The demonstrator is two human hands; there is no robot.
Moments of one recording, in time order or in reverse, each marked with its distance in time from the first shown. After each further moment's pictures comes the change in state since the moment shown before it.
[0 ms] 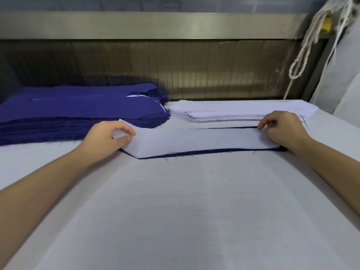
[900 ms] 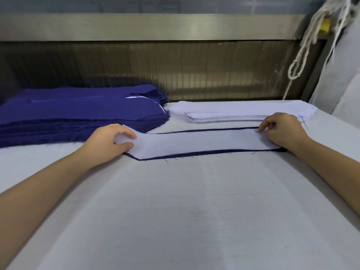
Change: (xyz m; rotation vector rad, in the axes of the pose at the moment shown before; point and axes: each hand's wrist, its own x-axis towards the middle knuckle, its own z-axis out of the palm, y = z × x) left_hand 0.001 -0.002 0.002 0.124 -0.060 0.035; right_hand 0.003 0.002 0.001 -0.051 -0.046 0.048
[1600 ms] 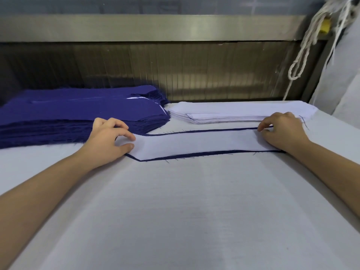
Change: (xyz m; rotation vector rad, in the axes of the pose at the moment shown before) left_hand 0.000 0.001 0.002 0.109 0.039 -0.022; right_hand -0.006 -0.004 0.001 -0.218 0.016 -0.052
